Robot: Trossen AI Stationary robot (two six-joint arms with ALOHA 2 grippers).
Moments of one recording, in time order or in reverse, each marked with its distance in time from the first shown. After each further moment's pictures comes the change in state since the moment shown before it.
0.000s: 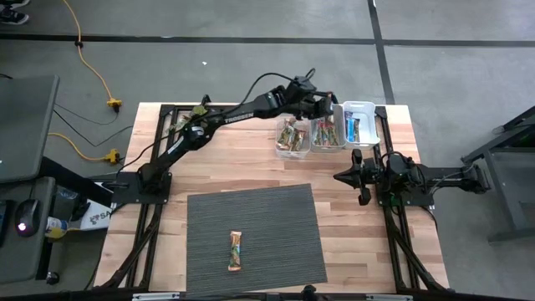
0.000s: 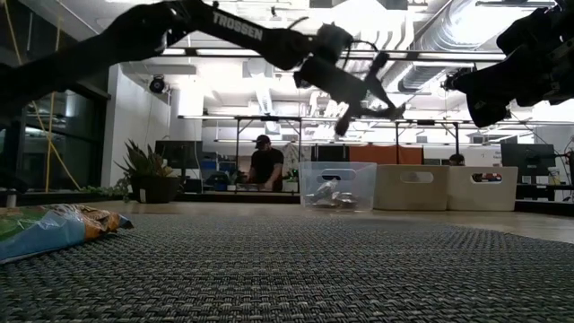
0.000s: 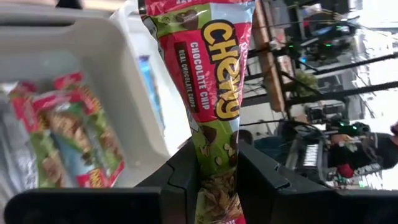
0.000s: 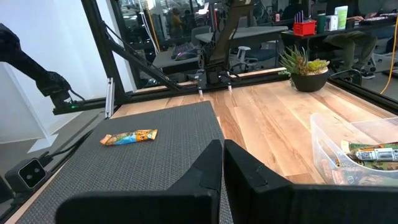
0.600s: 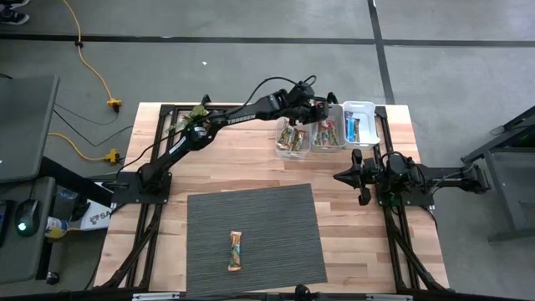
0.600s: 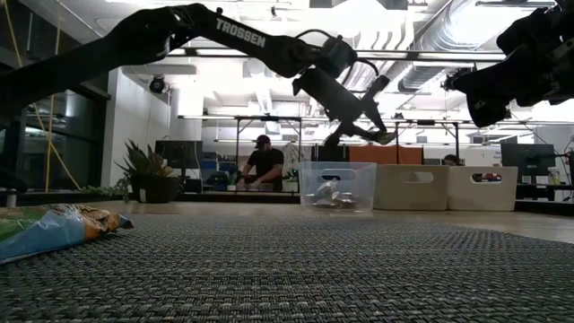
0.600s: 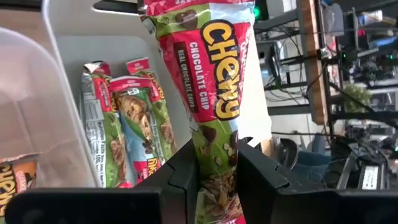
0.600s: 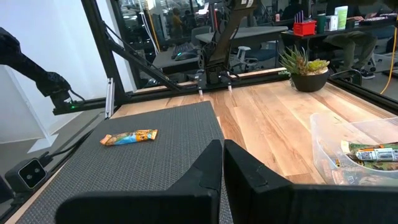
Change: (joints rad) left arm 0.003 0.032 0.000 -0.131 -0.087 -0.039; right arm 0.000 0.000 0.000 0.000 0.000 0.000
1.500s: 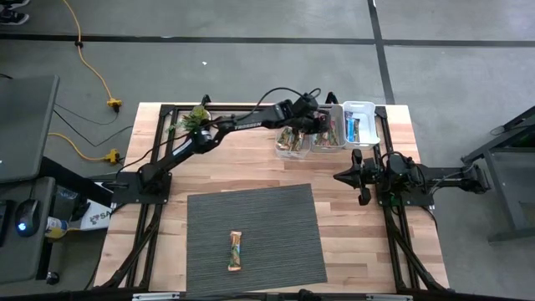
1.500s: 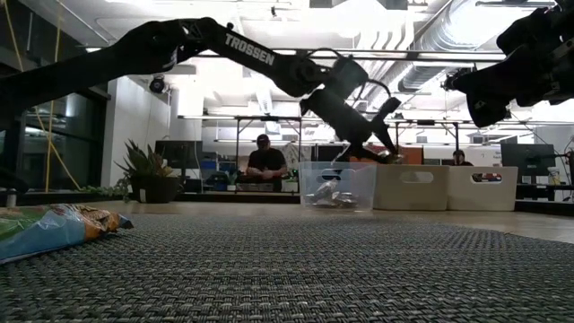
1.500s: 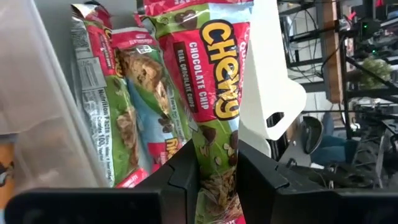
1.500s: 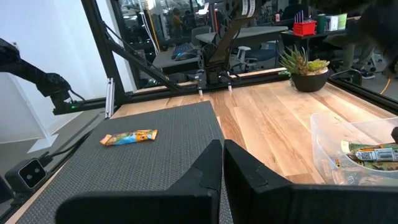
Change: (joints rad) left arm -0.027 0.088 0.000 0.043 0.046 0.025; right arm 0.000 0.000 0.000 0.000 0.000 0.000
